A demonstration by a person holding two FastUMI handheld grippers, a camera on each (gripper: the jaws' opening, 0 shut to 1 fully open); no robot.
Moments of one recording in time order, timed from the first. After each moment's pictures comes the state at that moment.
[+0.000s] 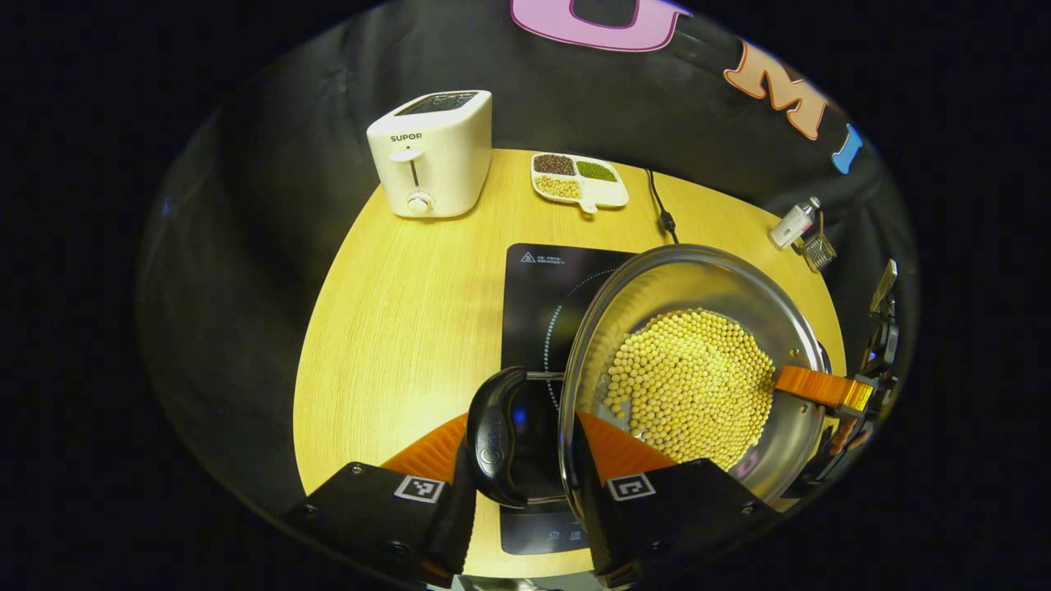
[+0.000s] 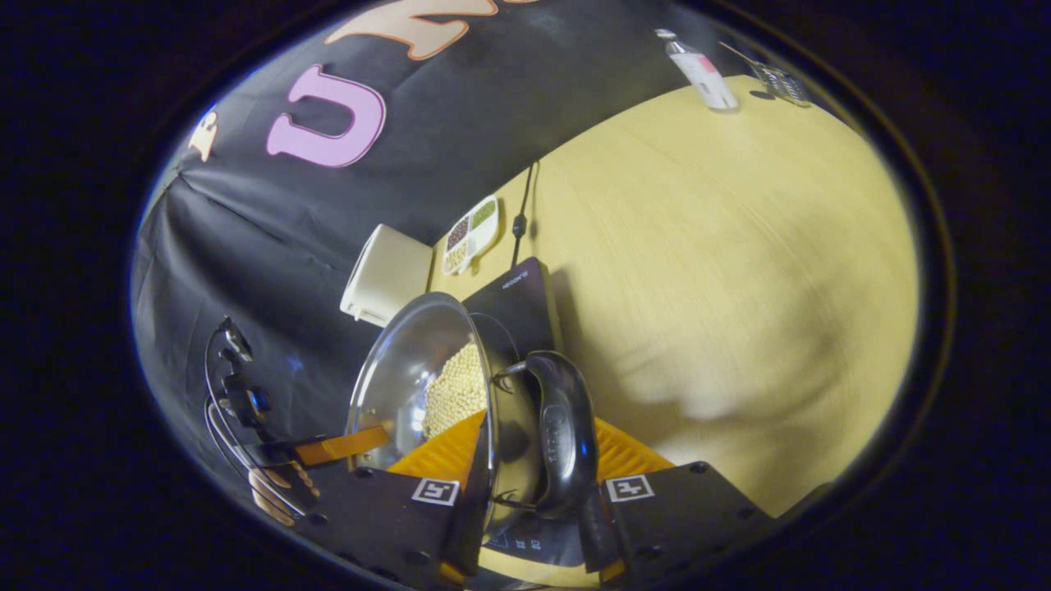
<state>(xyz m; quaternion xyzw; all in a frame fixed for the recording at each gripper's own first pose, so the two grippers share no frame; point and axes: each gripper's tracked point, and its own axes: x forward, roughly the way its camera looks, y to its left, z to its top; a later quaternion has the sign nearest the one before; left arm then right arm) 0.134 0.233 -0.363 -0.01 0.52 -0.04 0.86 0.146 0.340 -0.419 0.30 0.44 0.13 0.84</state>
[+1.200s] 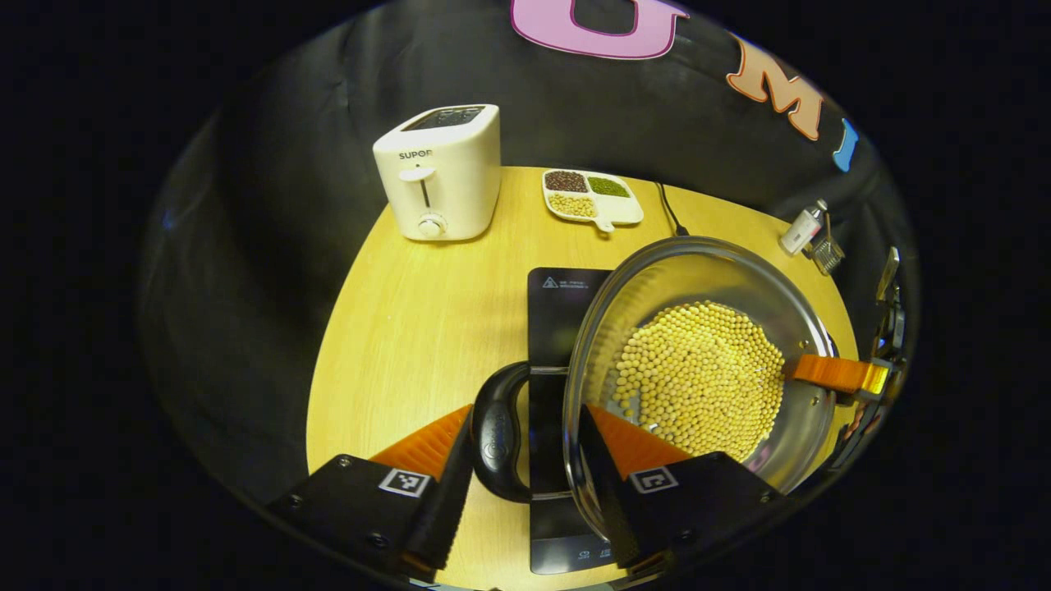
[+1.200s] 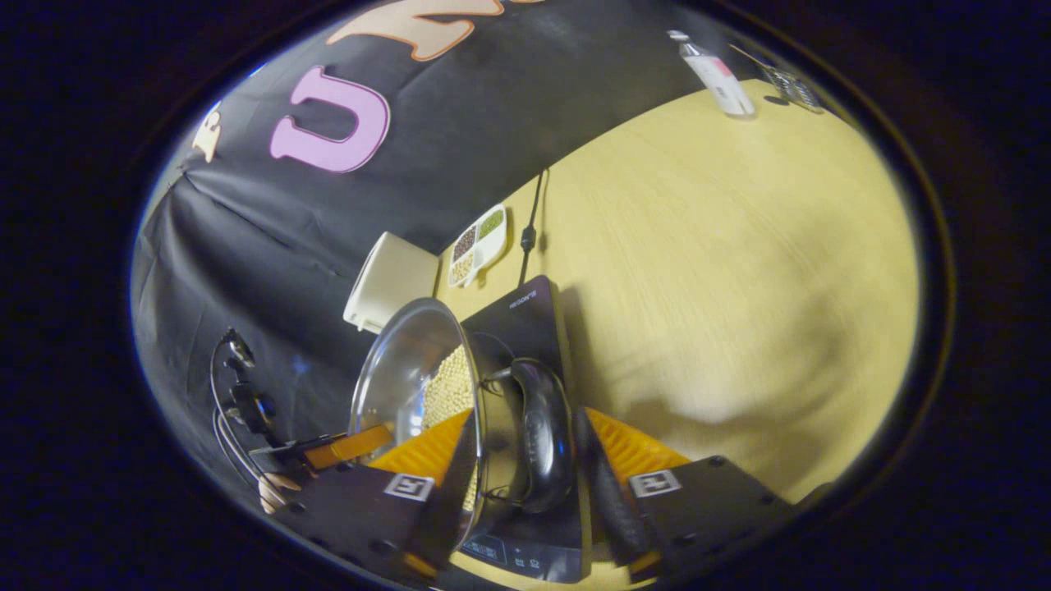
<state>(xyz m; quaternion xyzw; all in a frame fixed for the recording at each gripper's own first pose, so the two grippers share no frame) 0.157 0.255 -0.369 0.02 0.48 -0.03 0.88 0.170 0.338 -0.412 0.29 0.43 0.14 0.84</state>
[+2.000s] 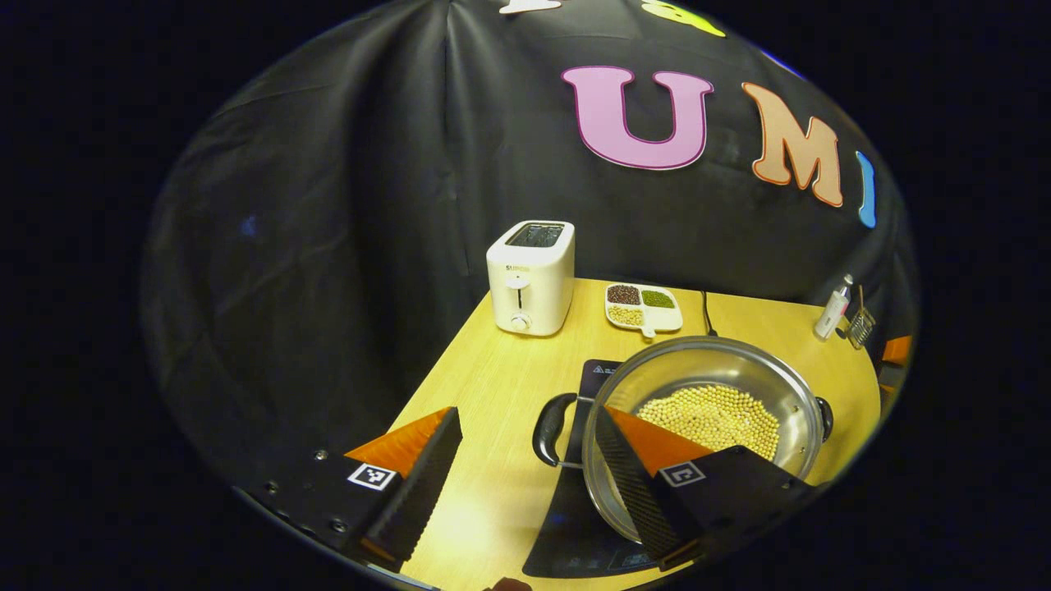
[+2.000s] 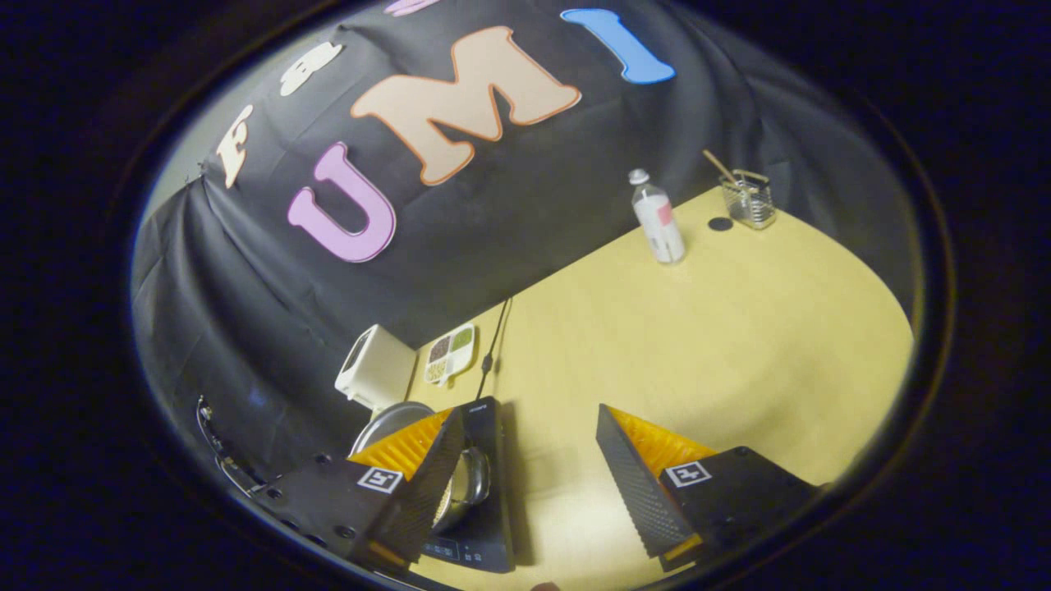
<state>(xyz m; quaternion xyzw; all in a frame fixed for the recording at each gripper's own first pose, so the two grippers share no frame) 0.124 0.266 -0.273 0.01 0.29 0.10 0.95 0.167 0.188 -0.291 0.25 0.30 0.04 0.92</state>
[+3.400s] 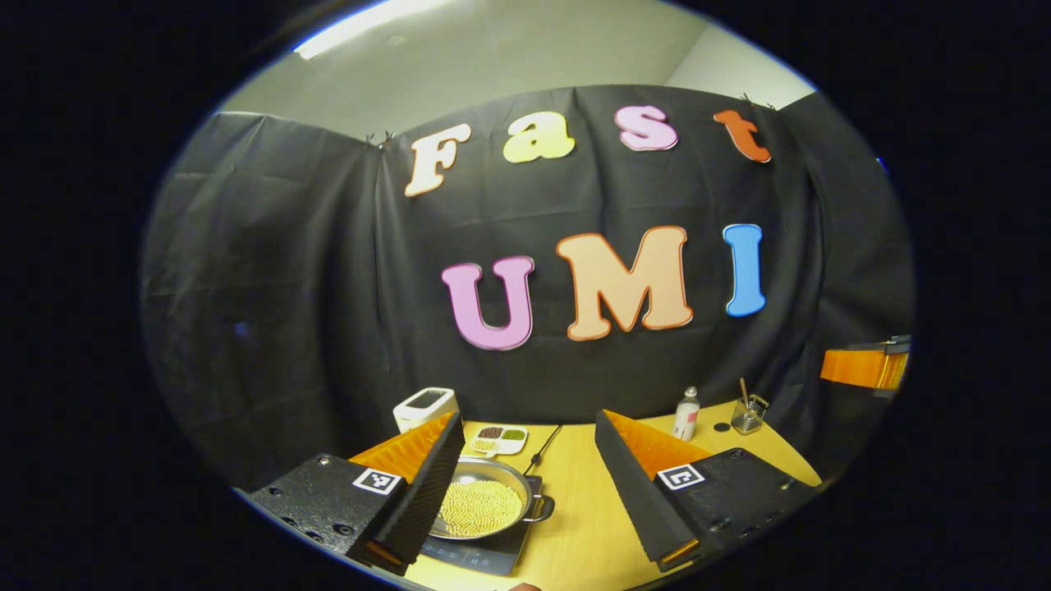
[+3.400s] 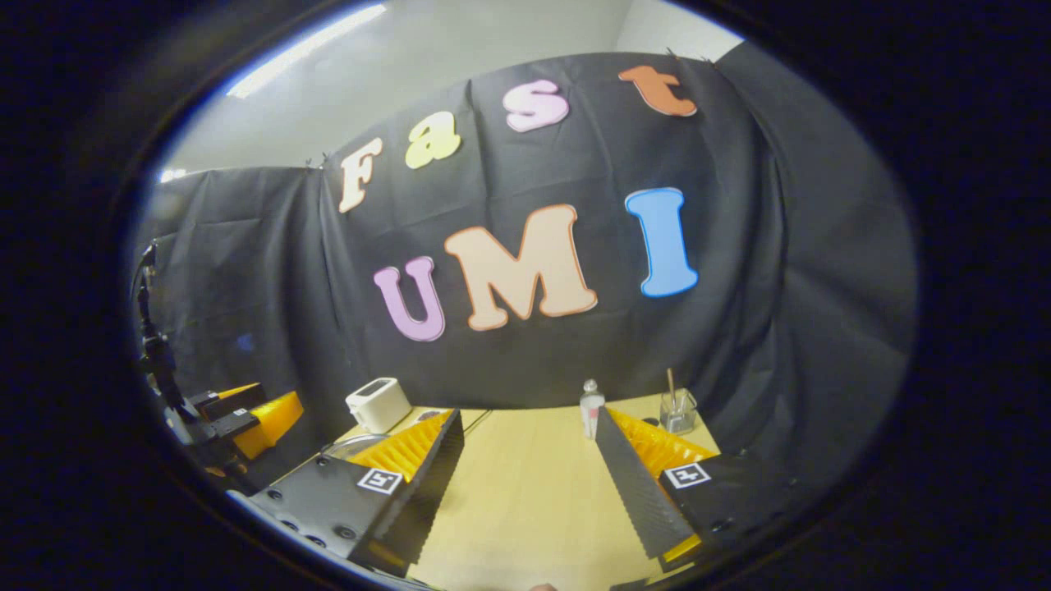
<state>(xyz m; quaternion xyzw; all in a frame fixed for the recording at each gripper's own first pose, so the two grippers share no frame) 0.022 -0.103 -0.022 0.08 0.00 0.06 0.99 0.072 -0.010 -0.042 0.08 0.05 0.13 0.99</state>
